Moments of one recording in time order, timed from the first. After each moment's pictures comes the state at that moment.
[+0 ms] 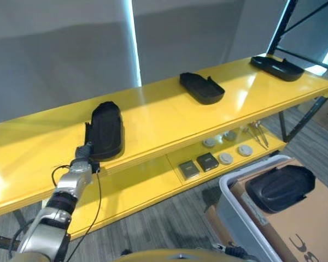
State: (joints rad) left arm -0.40 0.43 -0.20 0.61 -0.50 0.32 0.43; right arm 0.17 -0.33 0.23 0.88 0.31 0.08 -0.07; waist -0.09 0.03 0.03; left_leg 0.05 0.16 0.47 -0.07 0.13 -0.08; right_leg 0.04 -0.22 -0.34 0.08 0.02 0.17
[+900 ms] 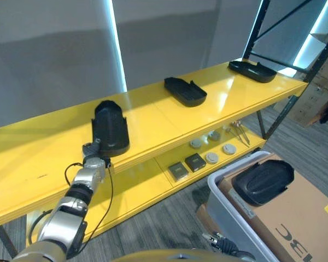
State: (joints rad) left arm -0.50 0.31 -0.21 0.76 -0.47 0.23 0.59; right arm 0.18 -0.33 0.27 0.84 0.49 0.00 0.13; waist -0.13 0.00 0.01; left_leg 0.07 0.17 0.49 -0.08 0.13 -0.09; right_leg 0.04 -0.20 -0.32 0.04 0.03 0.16
